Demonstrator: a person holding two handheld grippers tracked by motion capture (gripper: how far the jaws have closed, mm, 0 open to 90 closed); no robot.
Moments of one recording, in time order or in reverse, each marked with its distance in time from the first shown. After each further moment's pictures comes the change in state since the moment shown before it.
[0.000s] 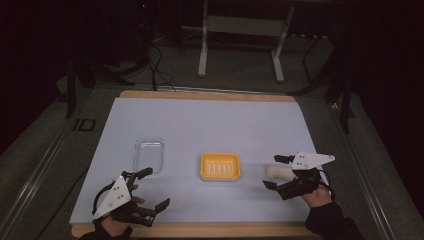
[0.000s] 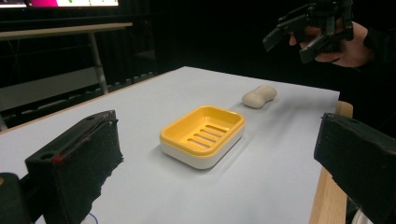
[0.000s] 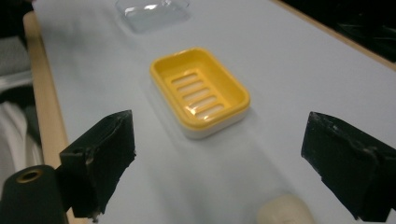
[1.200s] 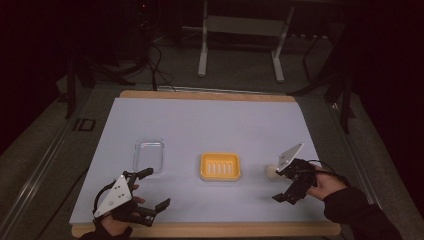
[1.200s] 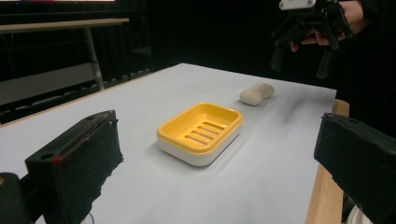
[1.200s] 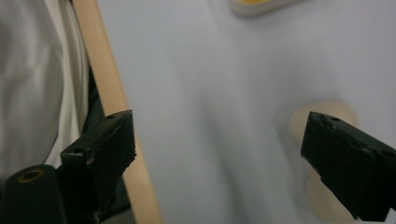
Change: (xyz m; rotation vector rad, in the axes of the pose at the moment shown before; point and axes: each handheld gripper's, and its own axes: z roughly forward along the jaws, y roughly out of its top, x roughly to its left) left arm 0.002 -0.001 0.002 0.014 -0.016 -0.013; right arm -0.015 0.014 0.016 0.590 0.225 -0.087
